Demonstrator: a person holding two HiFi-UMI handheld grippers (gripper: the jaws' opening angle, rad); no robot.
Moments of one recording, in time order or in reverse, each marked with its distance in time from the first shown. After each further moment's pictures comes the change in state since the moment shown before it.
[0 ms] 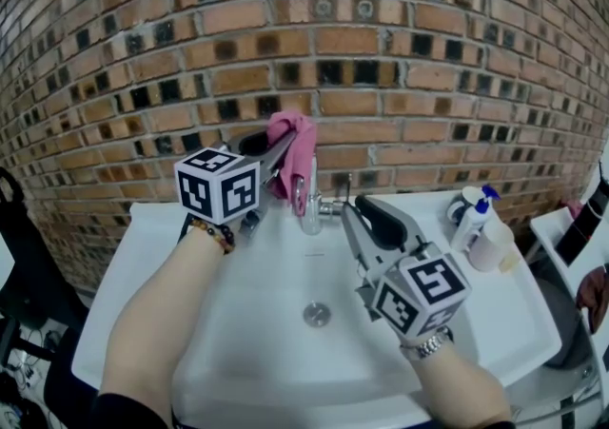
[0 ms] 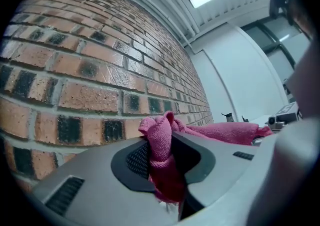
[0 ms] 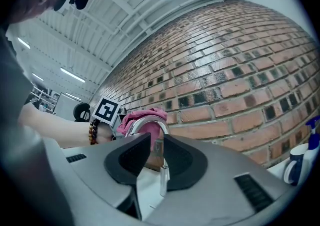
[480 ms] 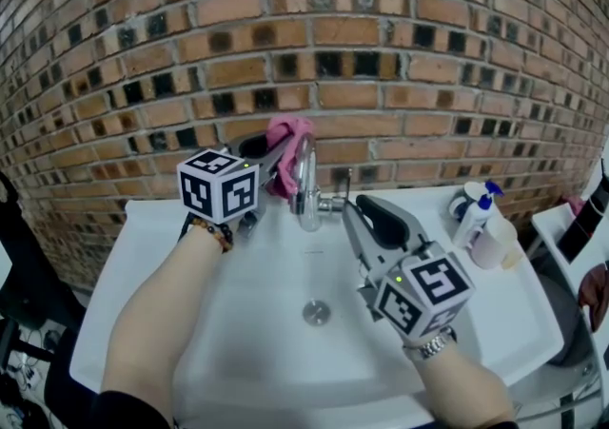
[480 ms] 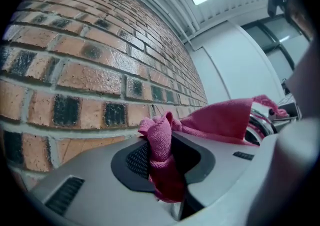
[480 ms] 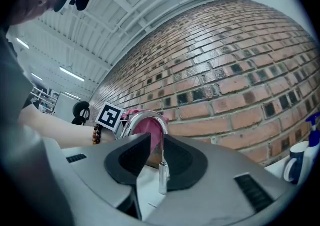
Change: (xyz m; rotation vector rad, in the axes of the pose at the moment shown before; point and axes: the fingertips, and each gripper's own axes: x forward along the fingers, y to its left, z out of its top) left arm 0.010 0.009 -0.031 -0.008 0.035 -0.021; right arm 0.001 -0.004 -0.009 0.006 0.024 -0.002
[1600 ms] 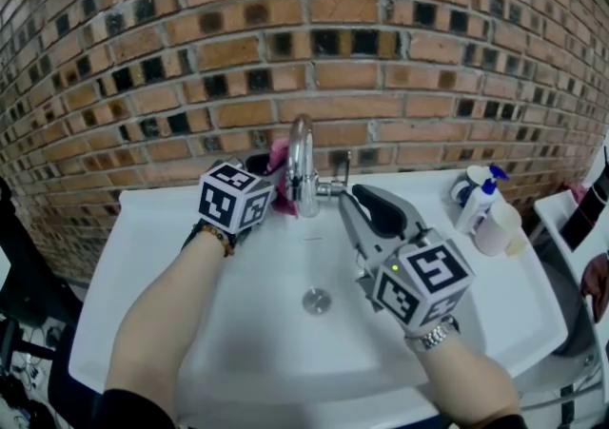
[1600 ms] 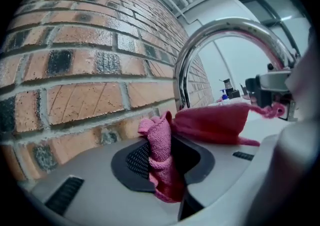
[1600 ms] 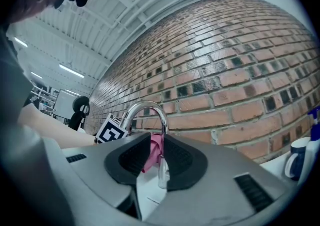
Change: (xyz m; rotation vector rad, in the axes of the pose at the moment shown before) left arm 0.008 0.001 -0.099 0.124 0.250 0.029; right arm 0.006 -0.001 -0.019 -0.003 0.050 -0.001
